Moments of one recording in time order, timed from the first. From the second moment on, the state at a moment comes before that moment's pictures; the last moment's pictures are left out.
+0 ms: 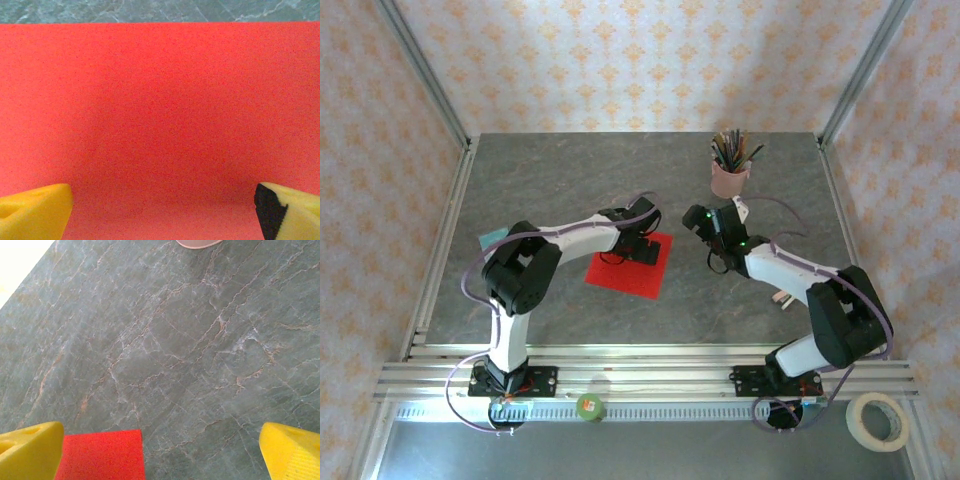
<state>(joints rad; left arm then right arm) -0.65 1.99 1.34 -0.61 -0.14 -0.45 0.46 1.46 0.76 -0.04 0.18 0.95</state>
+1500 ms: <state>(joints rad) -0.62 1.94 1.28 -0.56 -0.06 -0.44 0.46 1.49 0.76 -0.06 0.17 0.95</state>
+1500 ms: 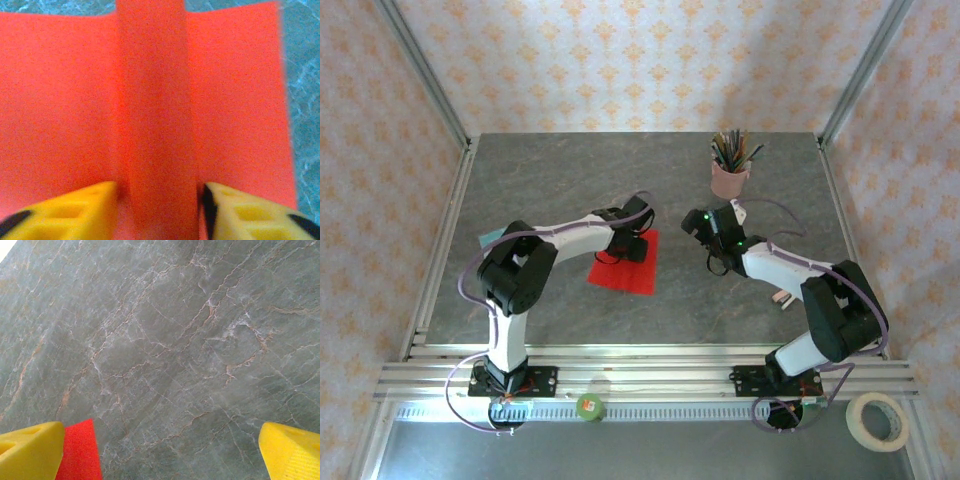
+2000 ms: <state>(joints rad) -0.43 1.66 1.04 -0.17 0.50 -0.62 0.46 1.45 0.70 0.14 -0.06 0.95</state>
